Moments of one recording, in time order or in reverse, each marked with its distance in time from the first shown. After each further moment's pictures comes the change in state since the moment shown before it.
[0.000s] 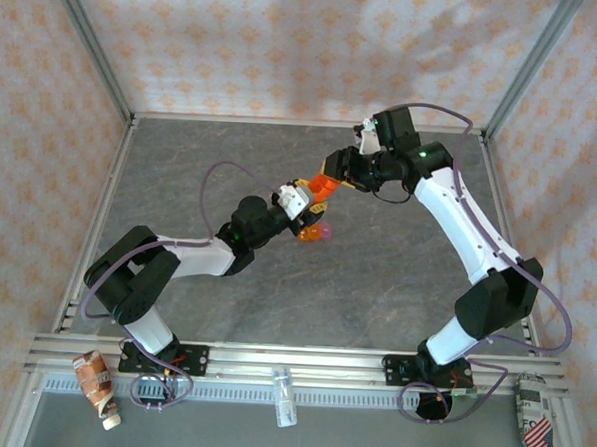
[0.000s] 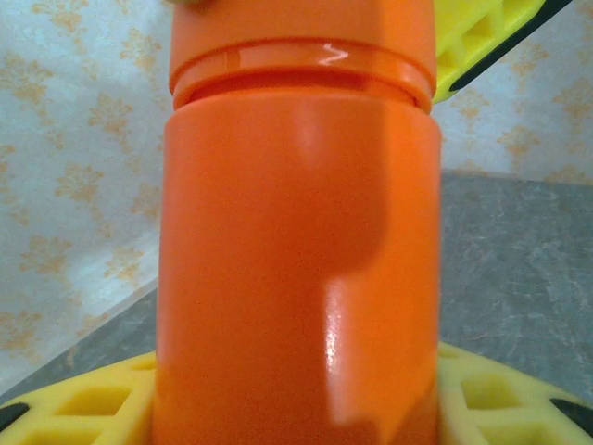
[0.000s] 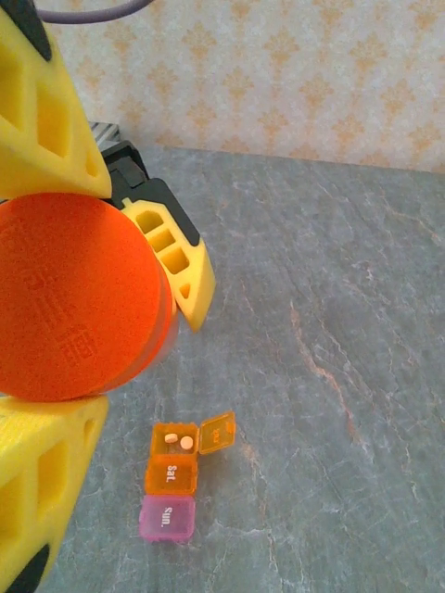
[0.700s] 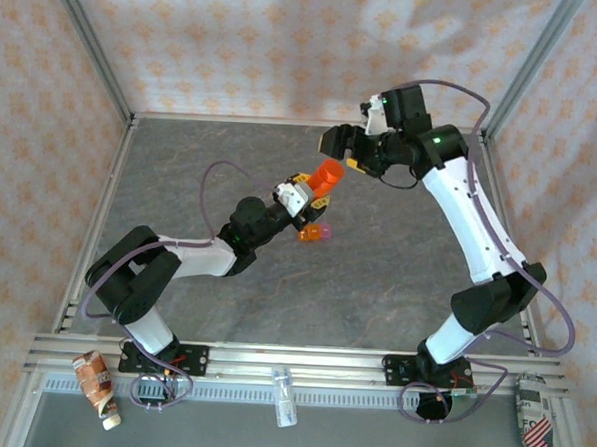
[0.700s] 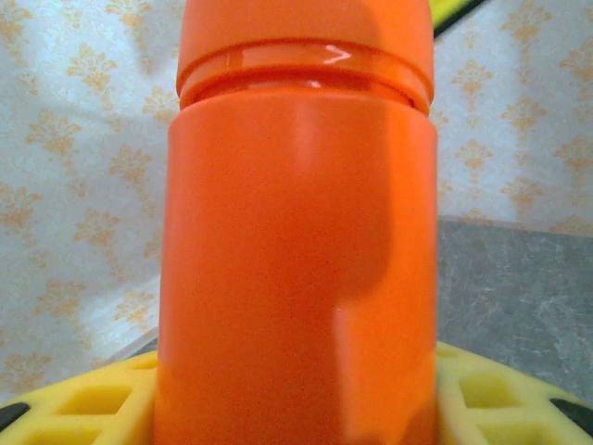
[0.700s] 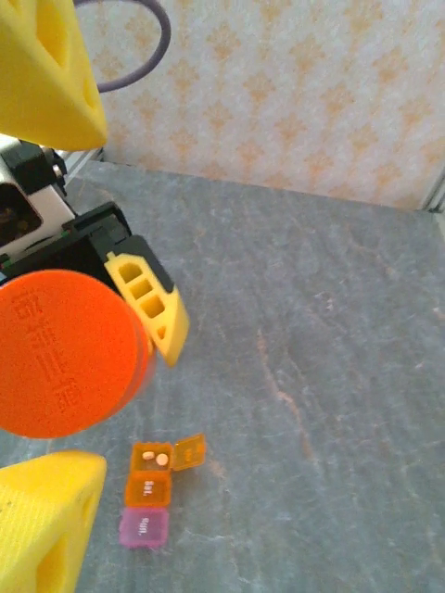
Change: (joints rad) left arm -0.009 0.003 0.006 0.093 -0.008 -0.031; right arm -0.013 0.036 0.257 -0.142 0.026 -0.011
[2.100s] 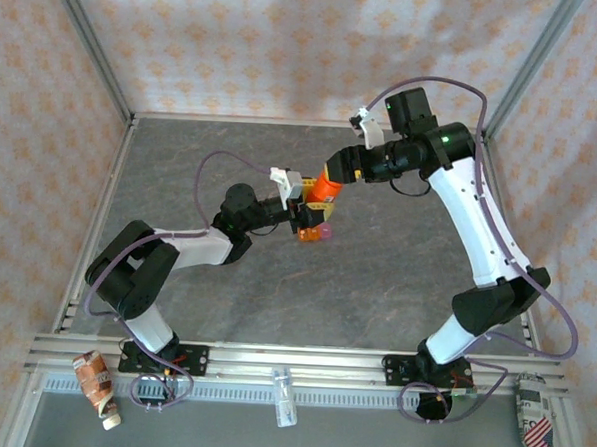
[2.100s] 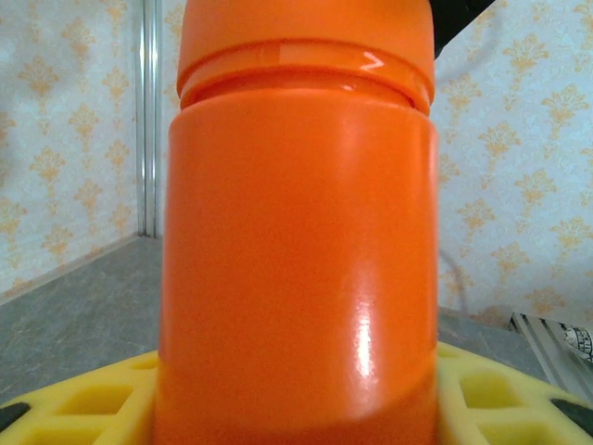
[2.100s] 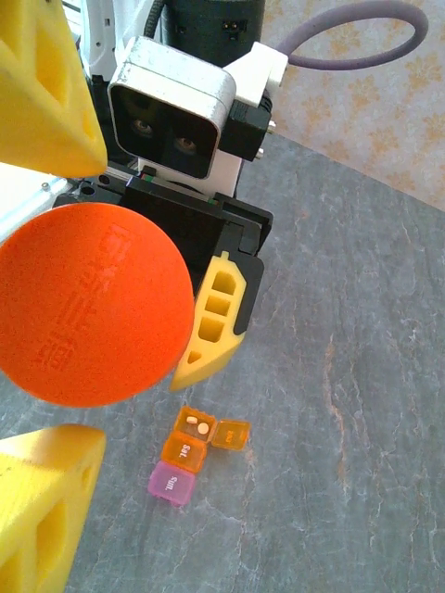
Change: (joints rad) left arm 0.097 0.019 0.055 0.047 0.513 -0.415; right arm -0.002 -0.003 0.041 -0.215 -0.106 -0.422
